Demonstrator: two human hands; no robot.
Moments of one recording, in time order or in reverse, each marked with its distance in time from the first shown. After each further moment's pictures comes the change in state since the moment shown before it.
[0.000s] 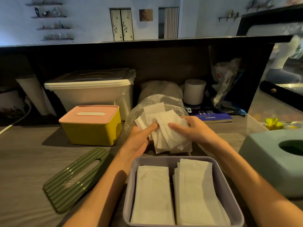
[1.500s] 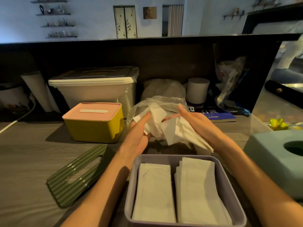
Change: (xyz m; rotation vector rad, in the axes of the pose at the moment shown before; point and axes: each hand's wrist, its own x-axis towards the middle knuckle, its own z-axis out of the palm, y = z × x) left_hand -0.008 0.017 0.008 -0.247 0.140 -0.032; right_hand -0.006 -0.012 -0.006 0.199 -0.029 0.025
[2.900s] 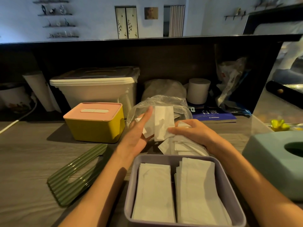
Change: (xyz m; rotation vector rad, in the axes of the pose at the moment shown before) left_hand -0.004 0.006 -0.006 0.097 -0.133 -0.039; right_hand 0.008 0.018 0.003 -0.120 -0.085 0.039
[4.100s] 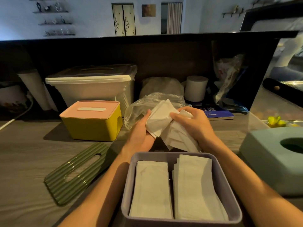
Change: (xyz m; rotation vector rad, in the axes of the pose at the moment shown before) left_hand -0.006 -0.010 0.024 -0.187 0.049 -0.014; right_hand -0.007 -0.014 0.012 0.119 0.377 -0.170
